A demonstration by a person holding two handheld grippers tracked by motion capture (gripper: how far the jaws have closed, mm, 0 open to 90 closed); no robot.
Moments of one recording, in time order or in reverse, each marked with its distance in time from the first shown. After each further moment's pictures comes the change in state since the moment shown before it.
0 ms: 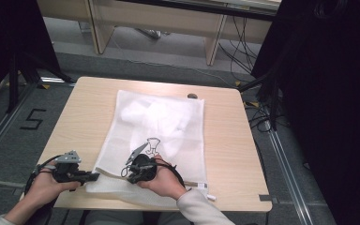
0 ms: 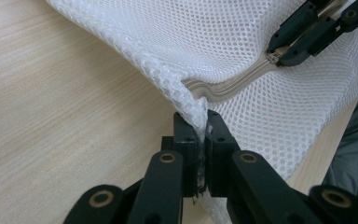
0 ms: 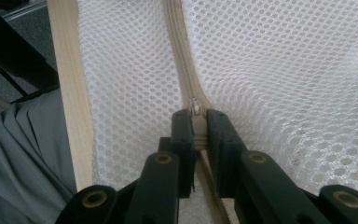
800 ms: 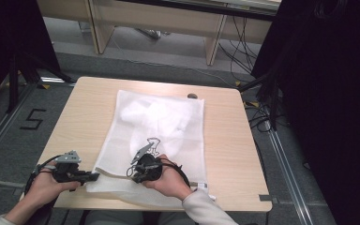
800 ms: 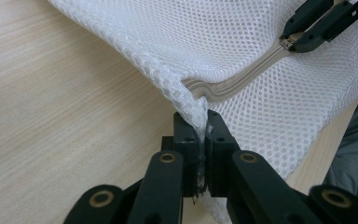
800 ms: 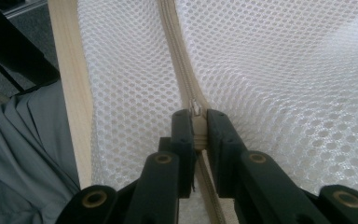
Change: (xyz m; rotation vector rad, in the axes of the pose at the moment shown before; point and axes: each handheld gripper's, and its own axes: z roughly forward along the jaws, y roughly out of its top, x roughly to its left) left arm 0.001 0.000 -0.001 0.024 -0.007 -0.003; right arm -0.004 -0.009 -0.013 -0.007 -0.013 -0.009
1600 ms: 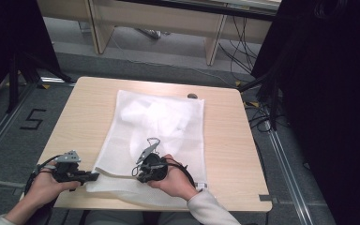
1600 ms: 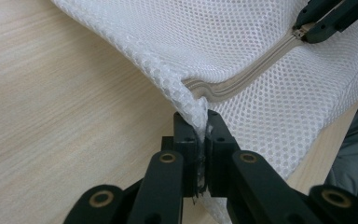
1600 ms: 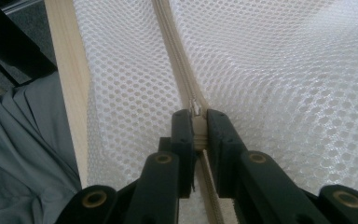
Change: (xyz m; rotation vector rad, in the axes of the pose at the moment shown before) left arm 0.000 -0.001 0.001 -0.019 0.013 -0.012; right arm -0.004 -0.010 -0.011 0.007 -0.009 0.007
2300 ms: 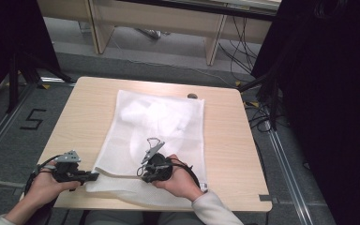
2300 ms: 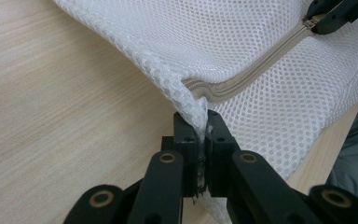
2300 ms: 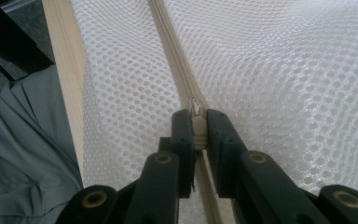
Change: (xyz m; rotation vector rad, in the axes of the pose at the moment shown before) left arm 0.000 0.000 -0.001 0.020 0.006 -0.011; right arm -0.003 -0.010 -0.010 0.003 -0.013 0.011
